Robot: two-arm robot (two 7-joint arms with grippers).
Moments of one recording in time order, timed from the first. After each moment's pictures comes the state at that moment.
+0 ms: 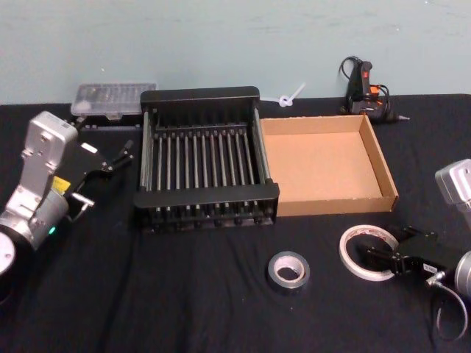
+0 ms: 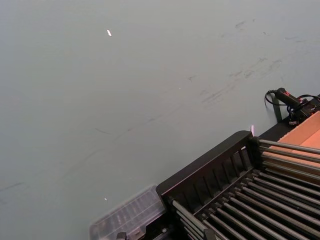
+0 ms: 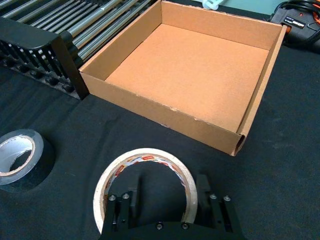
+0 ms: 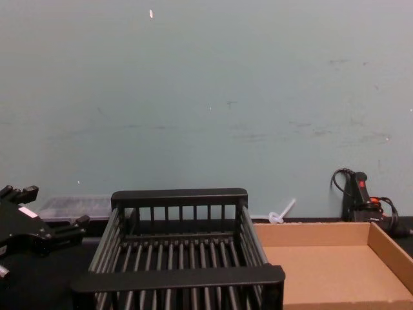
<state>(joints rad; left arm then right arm) -0.20 0.60 0.45 -1.41 -0.25 -0.12 0.03 -0.05 0.64 -0.26 -1.65 0.45 0.41 0.34</state>
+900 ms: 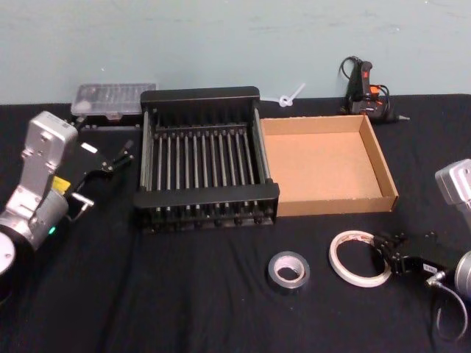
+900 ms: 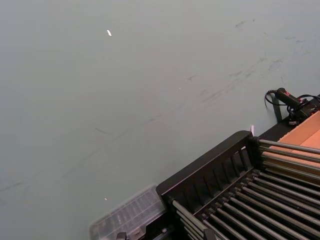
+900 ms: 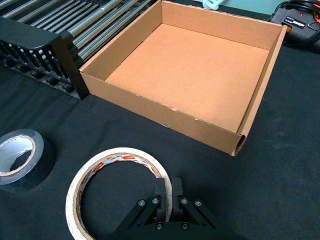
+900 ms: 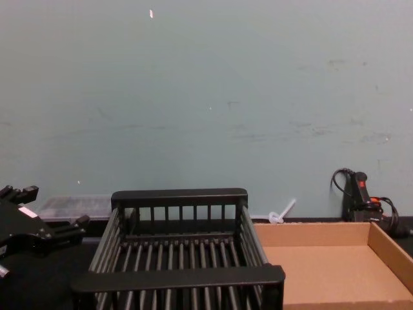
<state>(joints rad) -0.20 0.60 0.45 -1.41 -0.25 -0.12 0.03 -0.05 0.64 -0.26 -1.65 0.45 0.41 0.34</state>
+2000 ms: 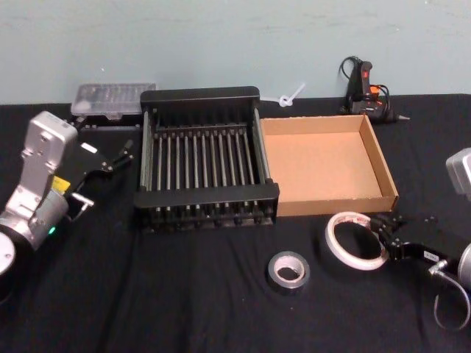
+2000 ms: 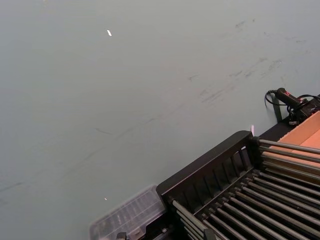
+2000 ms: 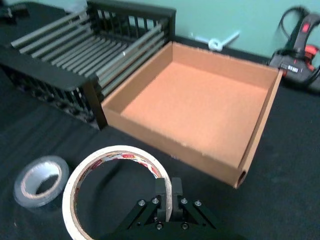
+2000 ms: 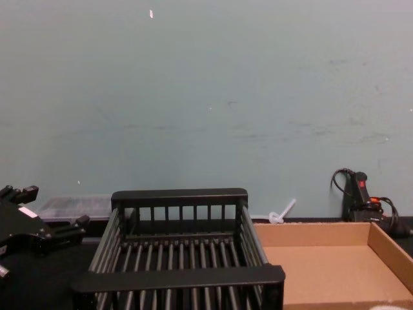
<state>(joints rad) -0.20 0.60 0.45 -1.41 -0.25 -0.12 0.03 -0.07 0.65 -0.22 -1.71 0.47 0.34 0.36</state>
